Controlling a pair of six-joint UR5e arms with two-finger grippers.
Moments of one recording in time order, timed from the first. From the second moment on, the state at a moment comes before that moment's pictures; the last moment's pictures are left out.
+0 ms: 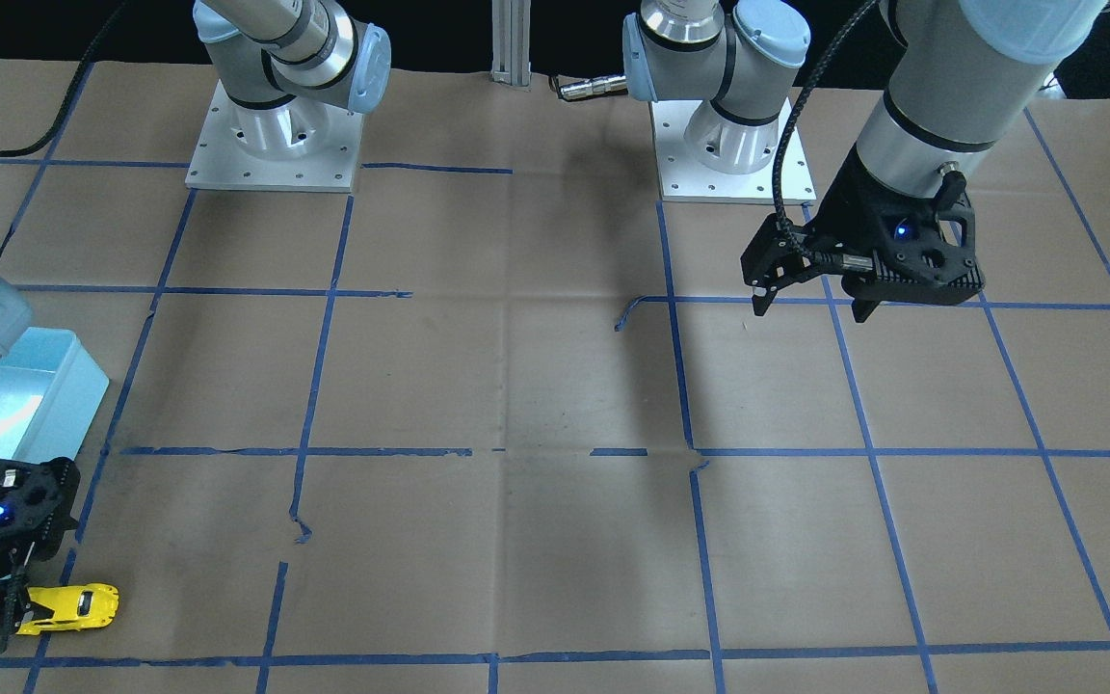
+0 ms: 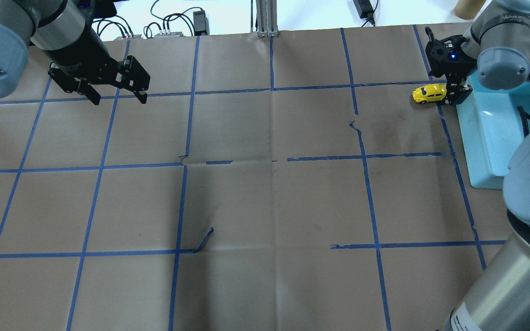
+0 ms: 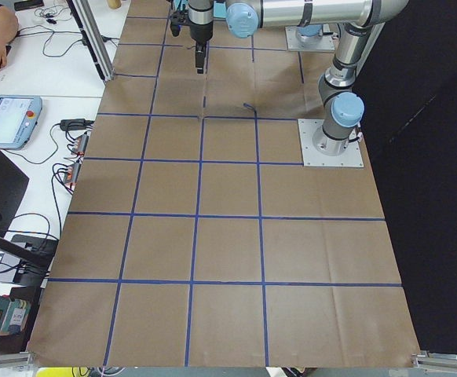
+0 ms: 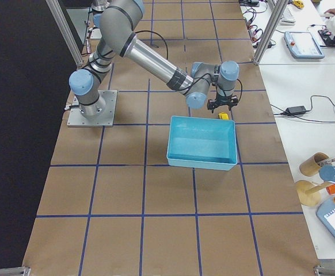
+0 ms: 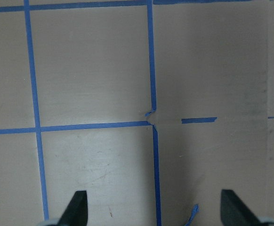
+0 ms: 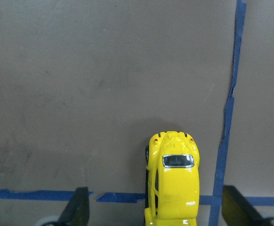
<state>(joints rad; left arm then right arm) -1.50 -1.64 -1.56 -1.47 1.54 0.12 1.24 -0.98 1.48 -2.17 -1.48 -2.00</state>
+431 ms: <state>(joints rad) -1.50 -1.64 -1.56 -1.47 1.54 0.11 1.23 -0.92 1.46 -2.24 -1.48 -2.03</state>
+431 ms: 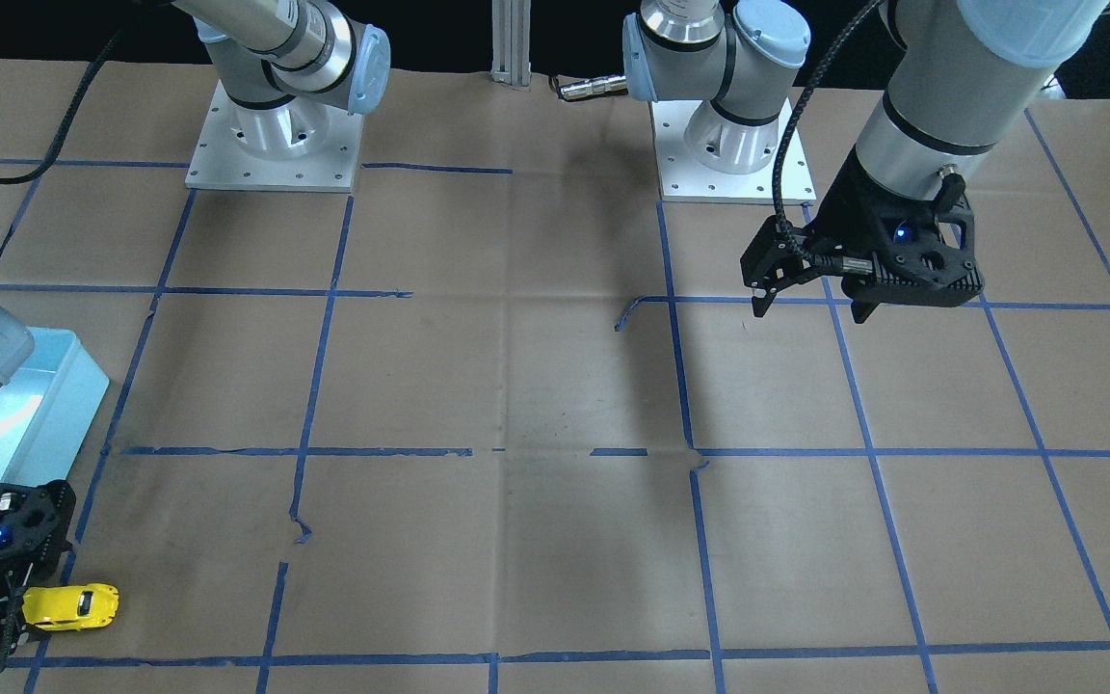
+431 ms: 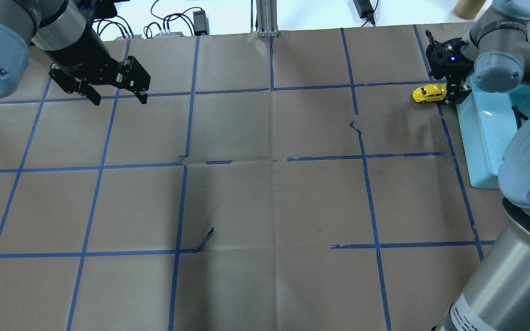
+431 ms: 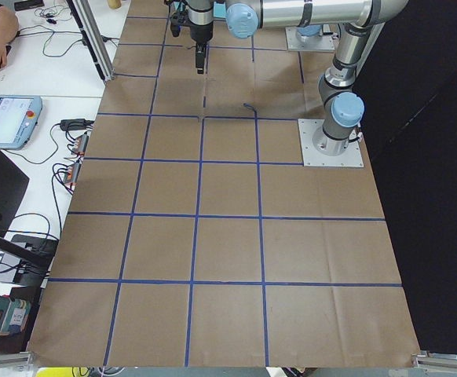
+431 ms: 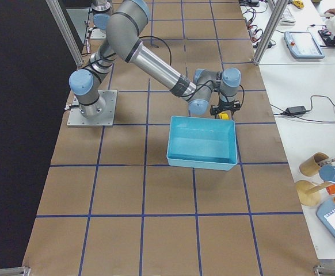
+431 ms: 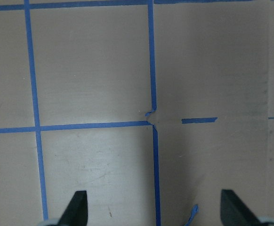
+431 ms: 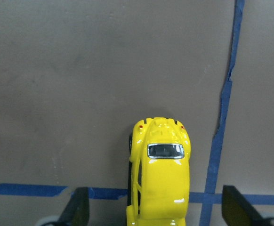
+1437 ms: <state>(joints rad) -1.50 -1.66 -1.55 -1.46 1.54 0.11 1.24 -0.90 1.44 -2.26 -1.49 -1.97</state>
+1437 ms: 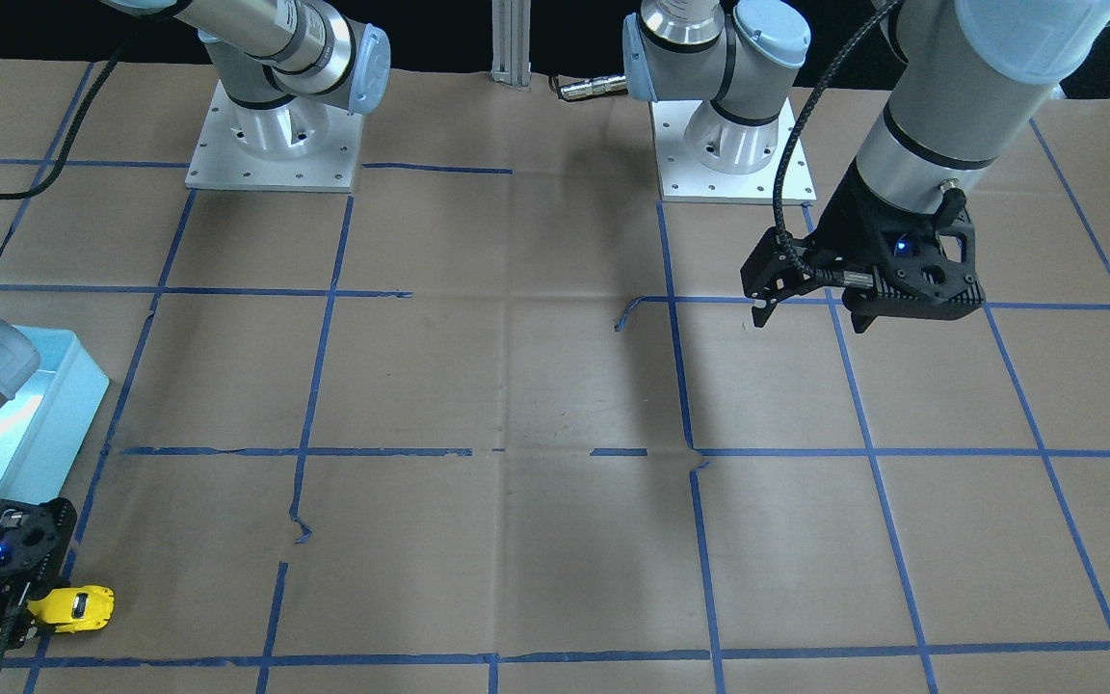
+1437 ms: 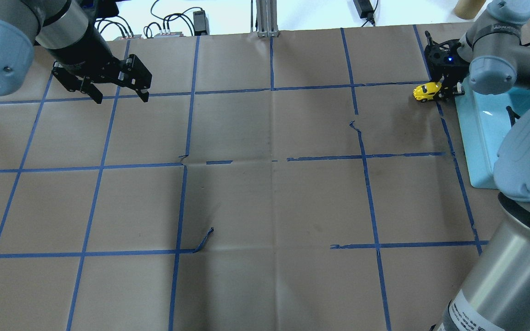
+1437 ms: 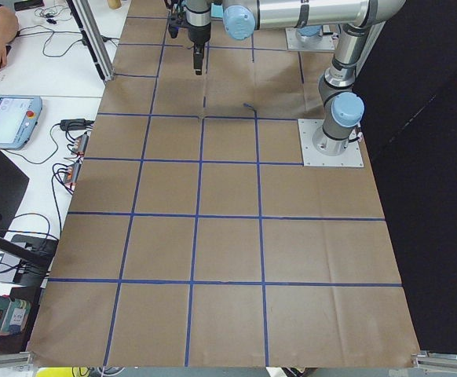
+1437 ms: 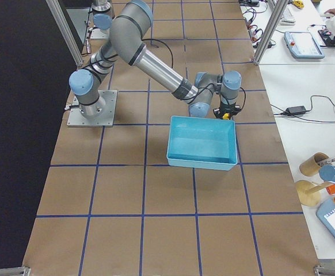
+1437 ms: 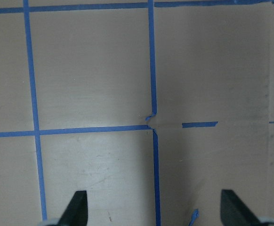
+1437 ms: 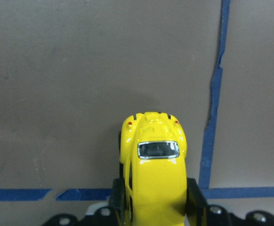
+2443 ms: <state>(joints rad) -1.50 -1.67 -1.54 -1.46 1.54 0.11 1.28 -1.08 1.23 -1.75 -1.60 -1.01</state>
